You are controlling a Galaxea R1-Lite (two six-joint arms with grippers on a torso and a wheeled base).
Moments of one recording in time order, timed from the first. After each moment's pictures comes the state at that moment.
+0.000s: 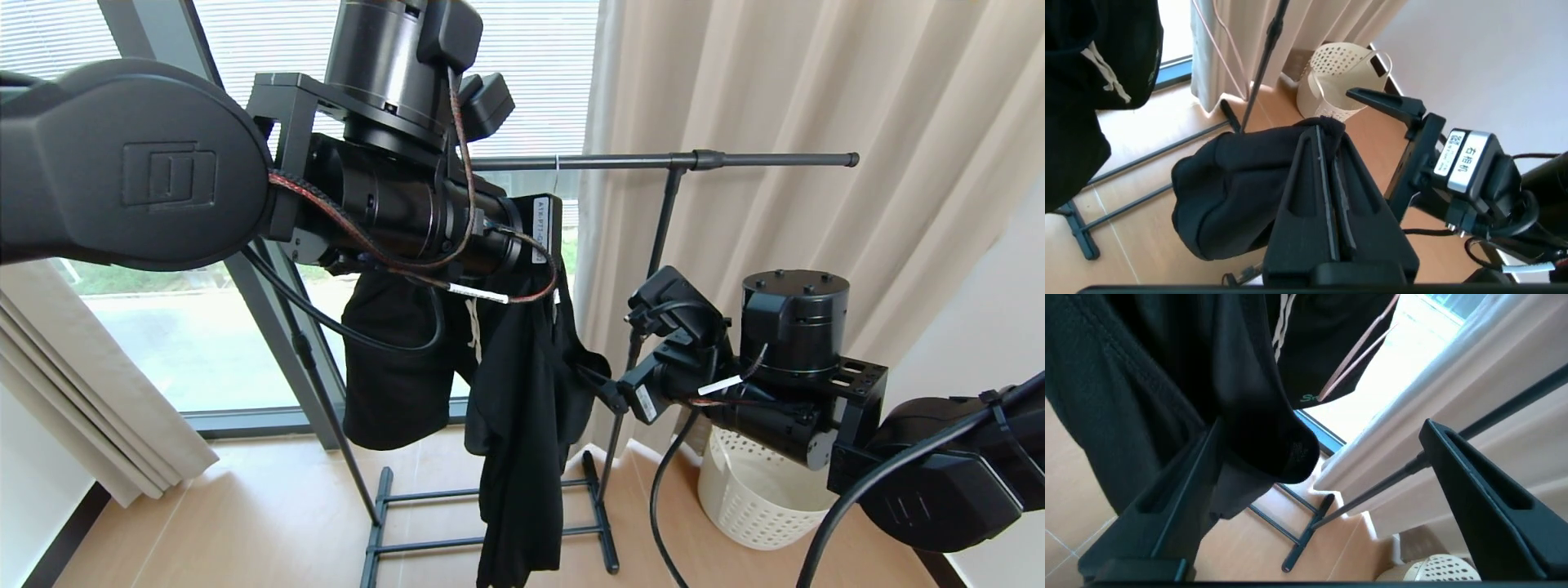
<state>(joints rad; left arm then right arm) -0.73 1.83 -1.70 0.32 0.04 -0.29 0.62 1.84 -0.81 -0.74 -0.09 -0.28</state>
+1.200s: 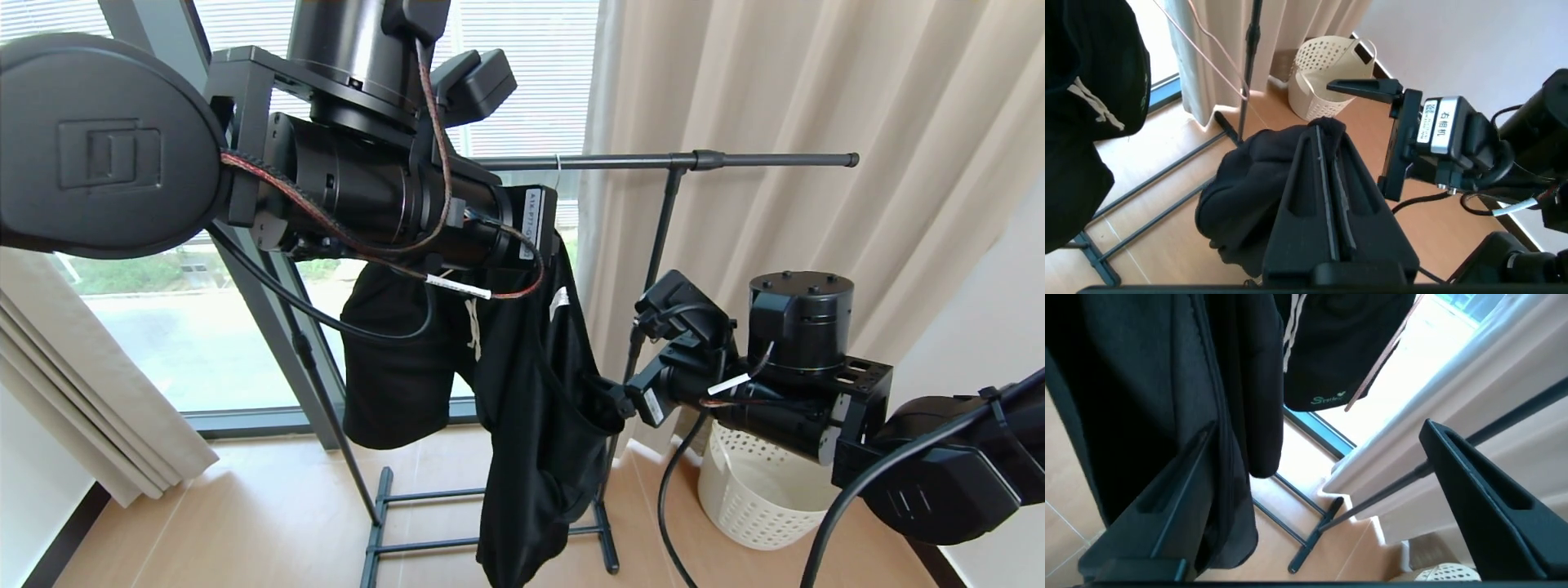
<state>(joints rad) -0.72 1.80 -1.69 0.32 -0.04 -0.19 0.58 1.85 -0.80 -0.74 0.00 -0.28</state>
